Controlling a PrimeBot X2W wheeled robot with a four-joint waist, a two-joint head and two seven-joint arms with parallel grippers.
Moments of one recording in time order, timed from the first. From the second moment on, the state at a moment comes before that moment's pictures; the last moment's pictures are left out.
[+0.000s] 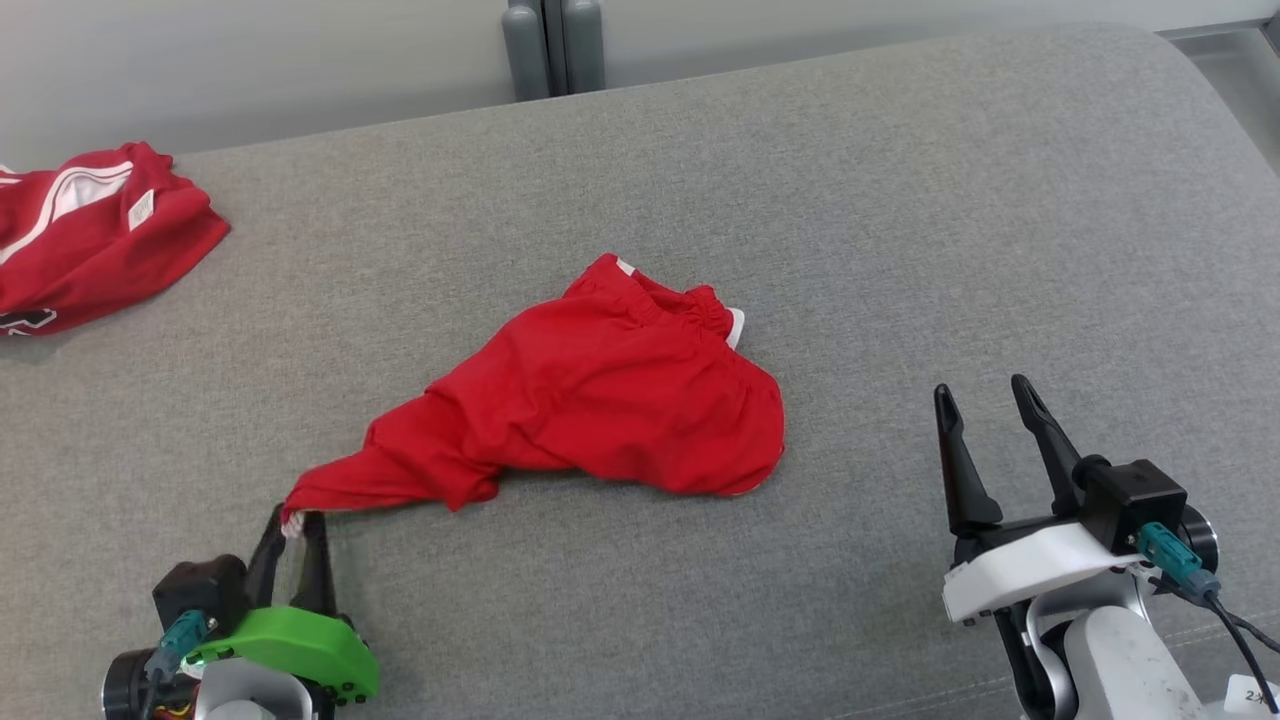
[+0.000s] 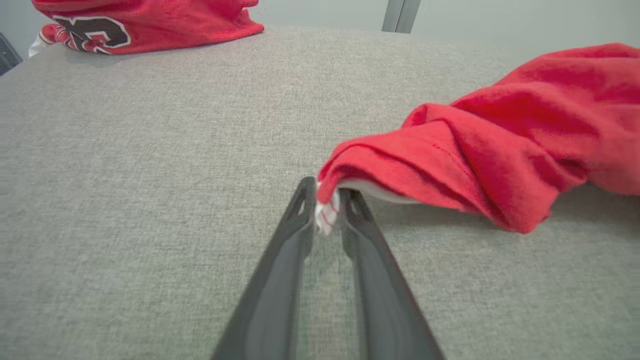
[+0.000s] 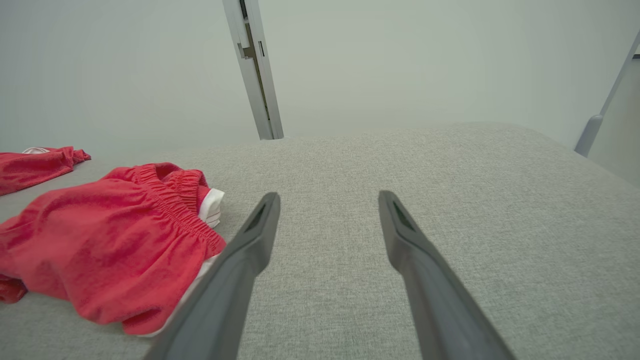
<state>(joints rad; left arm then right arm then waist) -0.16 0.18 -0.14 0.53 -0.40 -0.01 -0.26 -0.13 -0.05 0.02 0.23 0.13 0.13 -0.26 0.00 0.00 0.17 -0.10</state>
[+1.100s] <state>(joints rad) -0.06 0.05 -0.19 0.22 -0.29 -0.05 -0.26 -0.21 -0.05 0.25 0.56 0.11 0.13 -0.26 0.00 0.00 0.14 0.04</state>
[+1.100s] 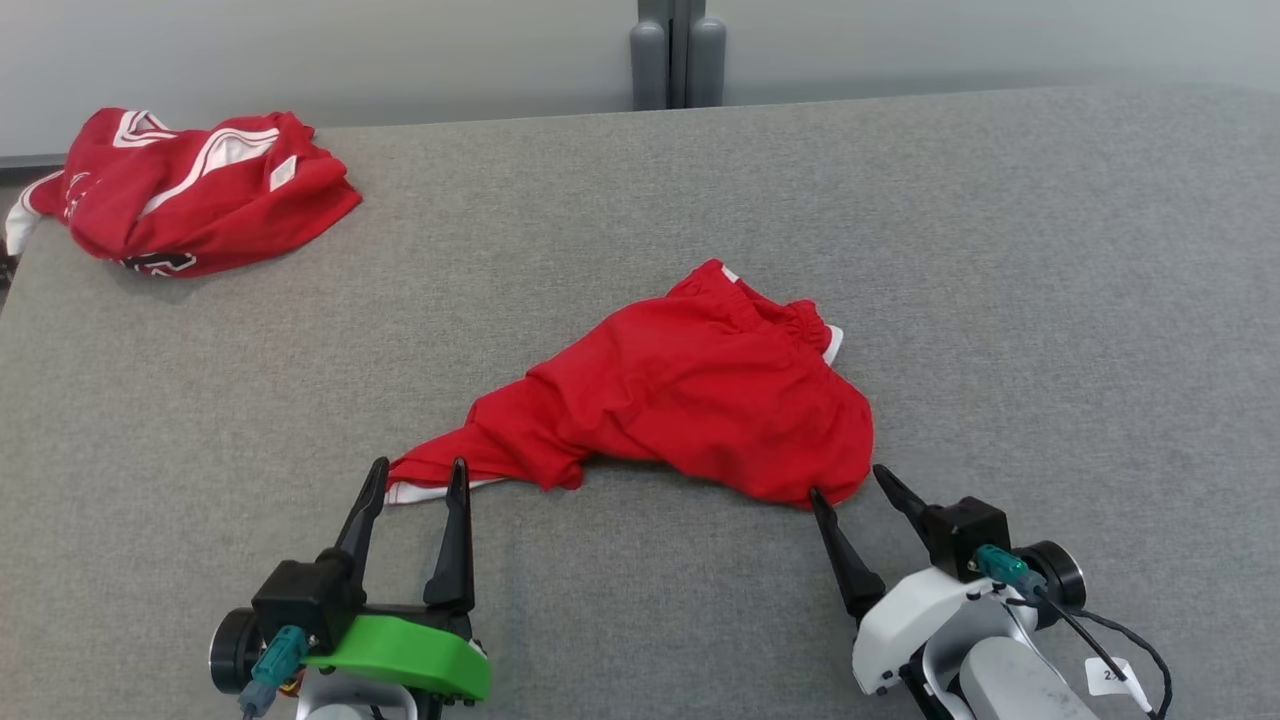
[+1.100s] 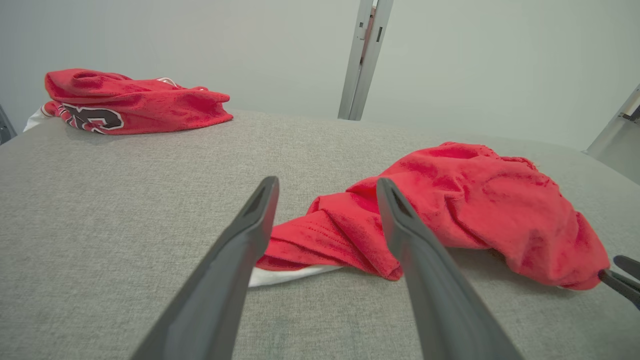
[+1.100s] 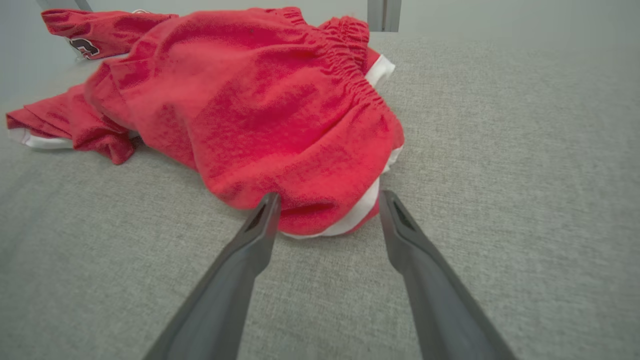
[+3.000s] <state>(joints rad) -0.08 0.05 -0.19 0.12 -0.32 0.00 -0.26 -0.48 -0.05 0.77 0.51 0.13 0.13 -0.26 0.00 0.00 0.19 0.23</state>
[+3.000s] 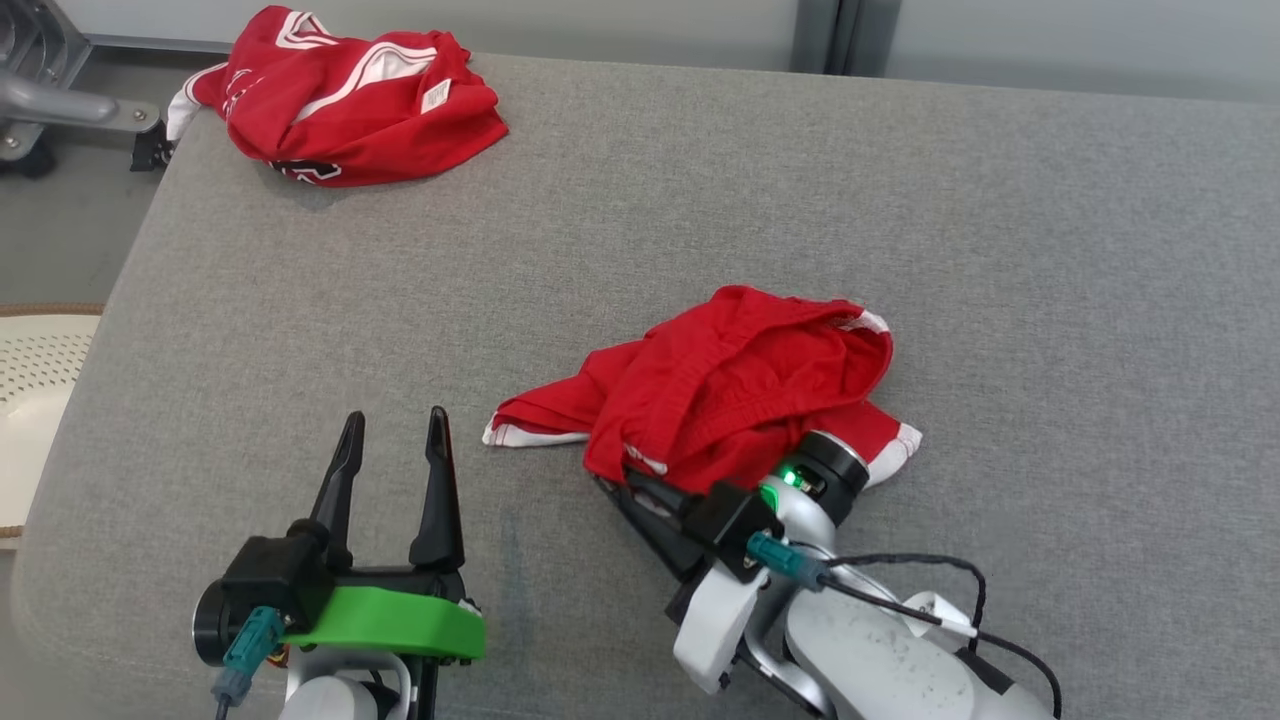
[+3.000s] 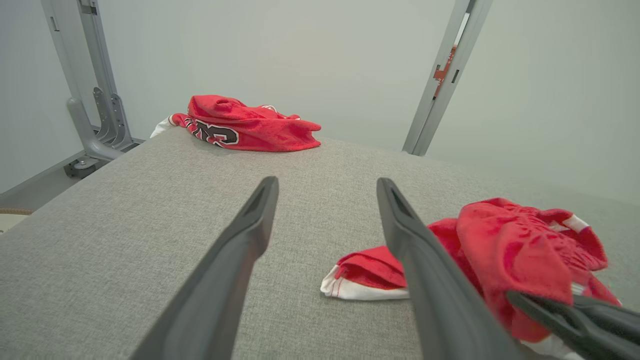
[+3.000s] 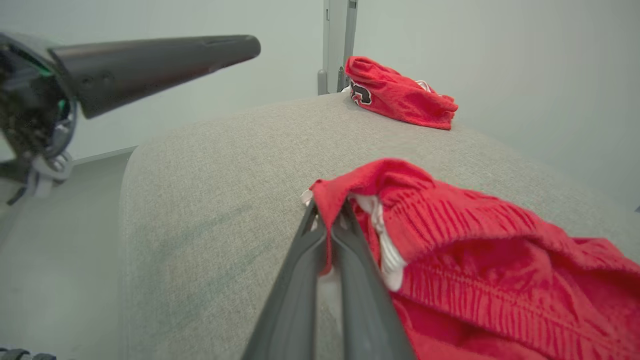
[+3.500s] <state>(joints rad) -0.07 0.05 -0.20 0.10 -0.31 0.00 -0.26 -0.44 -0.05 0.76 0.43 0.21 0.13 -0.26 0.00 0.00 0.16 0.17</state>
